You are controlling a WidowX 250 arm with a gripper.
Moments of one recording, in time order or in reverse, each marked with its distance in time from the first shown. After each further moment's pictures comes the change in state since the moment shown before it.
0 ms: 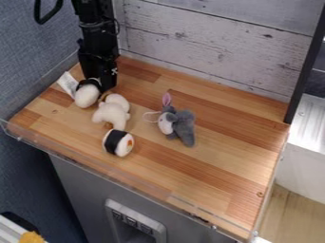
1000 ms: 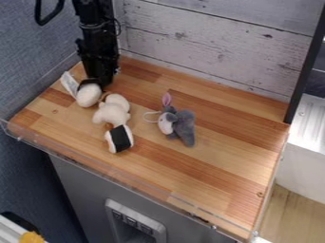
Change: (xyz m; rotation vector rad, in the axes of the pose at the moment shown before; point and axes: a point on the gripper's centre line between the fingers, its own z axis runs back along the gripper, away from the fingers) arm 0.001 -0.009 -0.005 0.001 0.005 0.092
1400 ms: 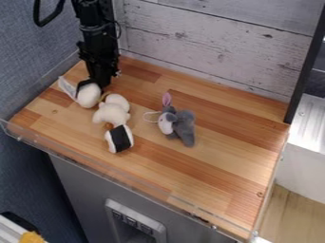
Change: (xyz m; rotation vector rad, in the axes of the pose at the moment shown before) arm -0.002 -0.005 0.001 0.002 0.003 -0.044
